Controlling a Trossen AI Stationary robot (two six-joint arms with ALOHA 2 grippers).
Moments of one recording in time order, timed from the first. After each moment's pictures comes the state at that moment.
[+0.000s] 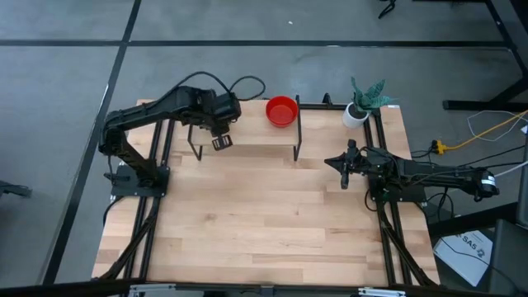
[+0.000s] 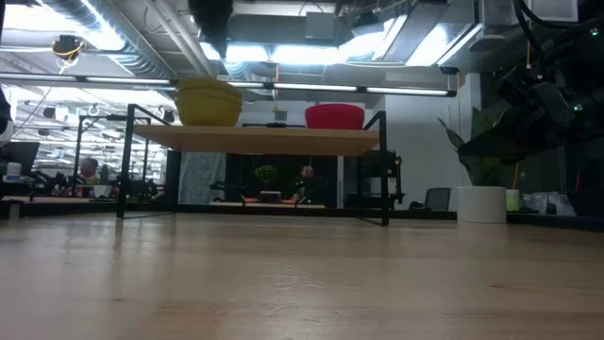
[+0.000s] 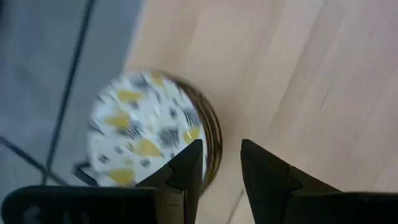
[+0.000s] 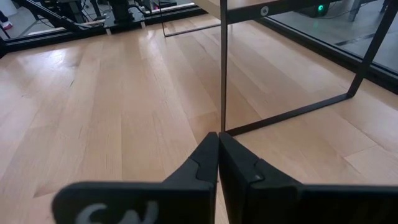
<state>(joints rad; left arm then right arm) 0.25 1.55 1.74 -1.44 -0.35 -0.07 -0.18 0.33 0.01 0.03 0.09 0.12</state>
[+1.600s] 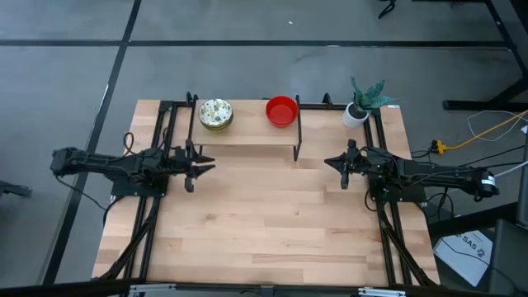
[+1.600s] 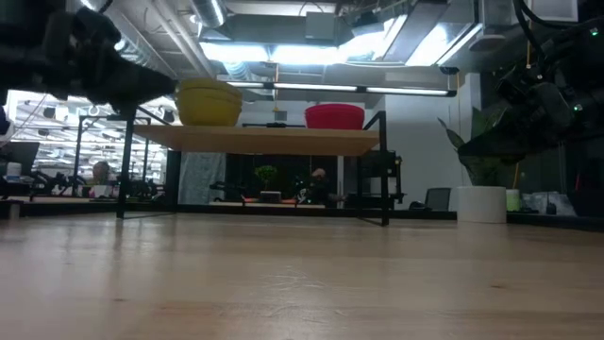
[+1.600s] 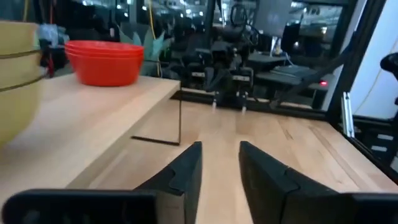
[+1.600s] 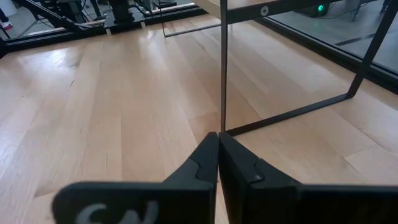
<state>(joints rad) -0.02 0.33 0.02 0.31 -0.17 -0.13 -0.18 0.33 0.01 0.03 0.09 0.12</state>
